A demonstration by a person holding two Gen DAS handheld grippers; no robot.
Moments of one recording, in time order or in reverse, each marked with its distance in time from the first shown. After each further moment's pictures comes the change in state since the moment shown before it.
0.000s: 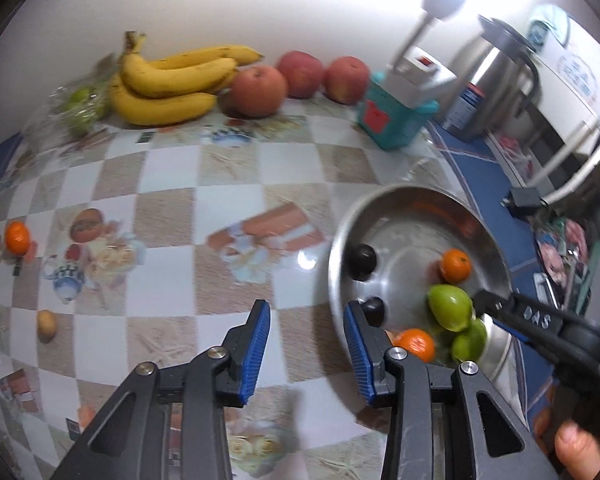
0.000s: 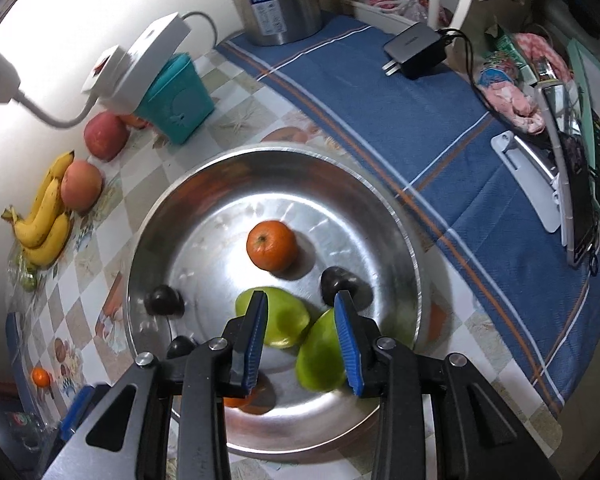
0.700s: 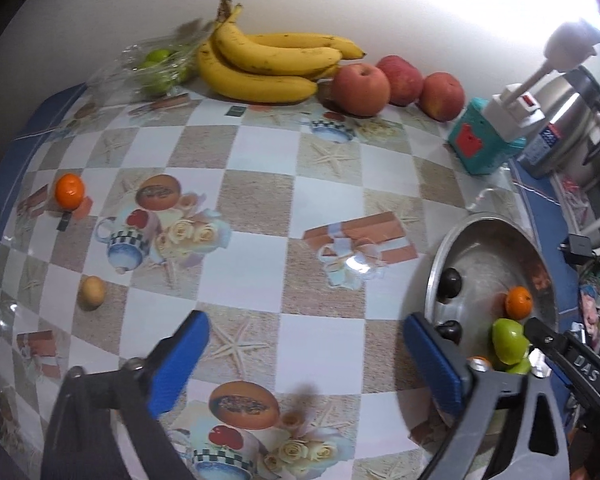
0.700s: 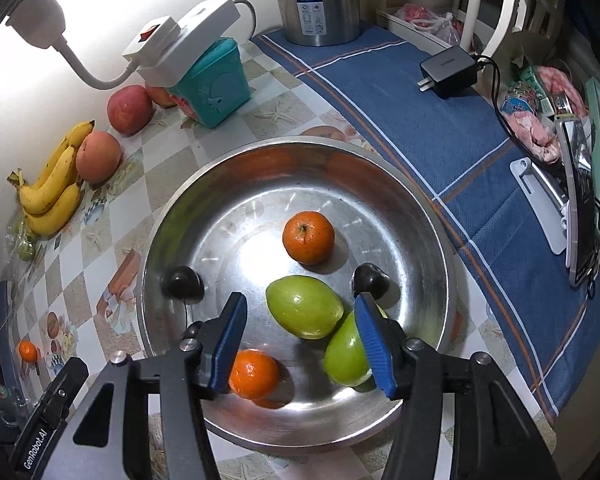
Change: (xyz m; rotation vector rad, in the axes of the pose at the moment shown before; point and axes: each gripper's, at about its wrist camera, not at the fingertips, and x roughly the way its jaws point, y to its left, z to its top) left arm 0.004 0.052 0.002 -0.178 0.020 0.165; right arm -0.004 0.026 -0.006 -0.103 -0.030 -0.013
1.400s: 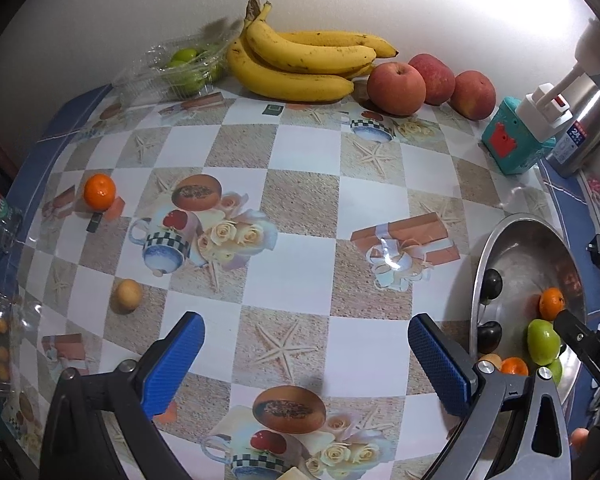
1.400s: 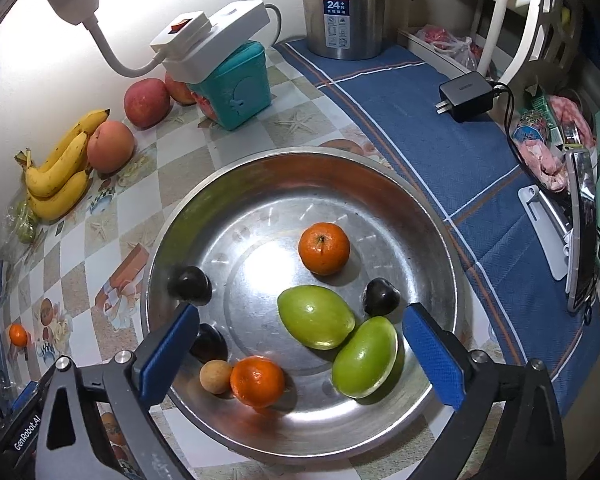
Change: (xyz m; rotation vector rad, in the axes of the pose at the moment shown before) left arm 0.002 0.018 0.003 0.008 0.005 0.085; right arm -0.001 0.013 0.000 -0.080 -0.040 -0.003
